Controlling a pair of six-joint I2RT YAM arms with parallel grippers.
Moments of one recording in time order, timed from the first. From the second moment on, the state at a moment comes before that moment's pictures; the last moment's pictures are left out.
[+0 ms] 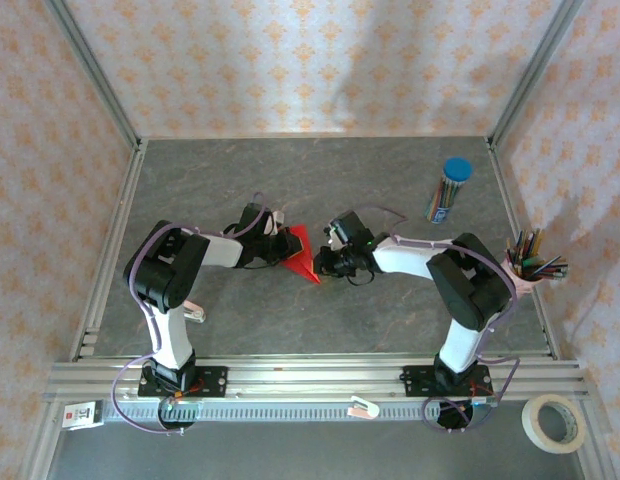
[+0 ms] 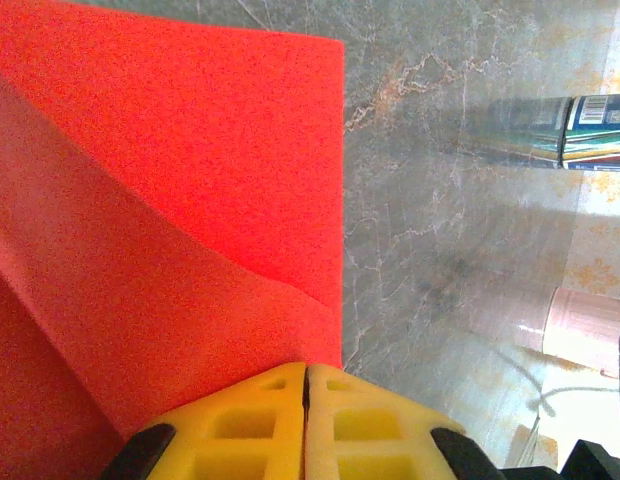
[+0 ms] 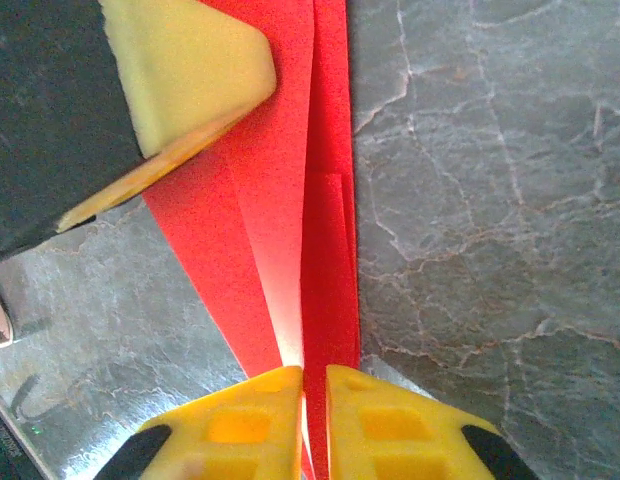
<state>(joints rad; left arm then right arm) -0.37 1.89 0.84 0.25 0.55 -0.91 0.66 1.76 0.92 -0.16 -0.41 0.67</state>
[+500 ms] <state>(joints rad) -0.37 1.89 0.84 0.25 0.57 -0.91 0.66 1.77 0.91 -0.14 -0.43 0.67</state>
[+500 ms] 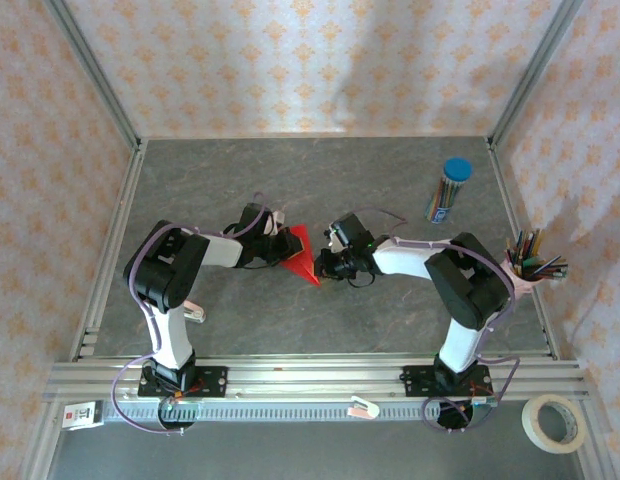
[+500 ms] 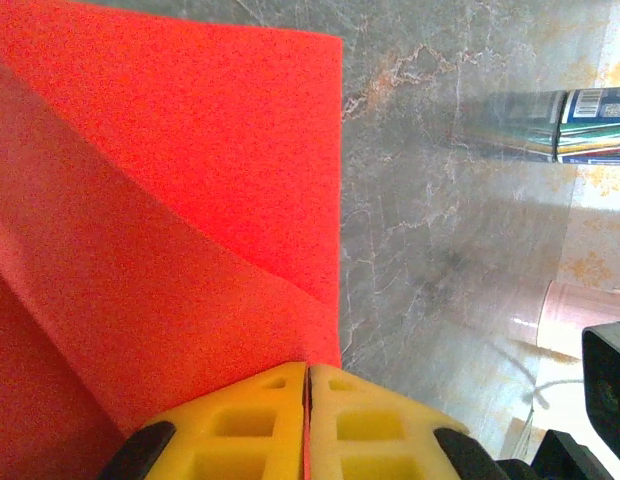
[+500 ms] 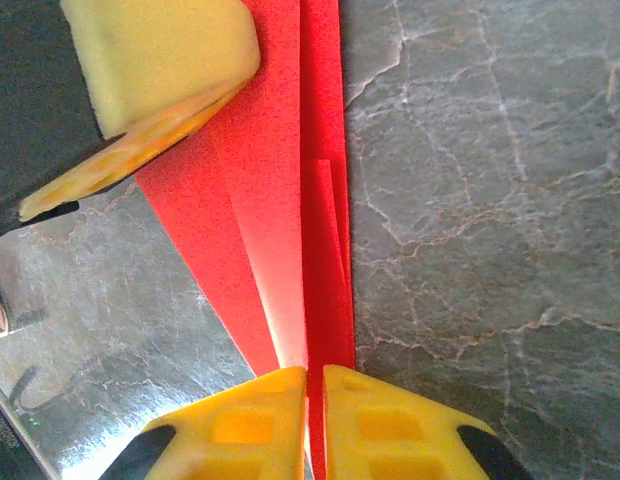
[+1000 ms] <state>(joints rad) -0.37 1.89 0.84 0.28 0.61 -0.91 0.66 1.79 0.89 -0.11 -0.43 0.68</state>
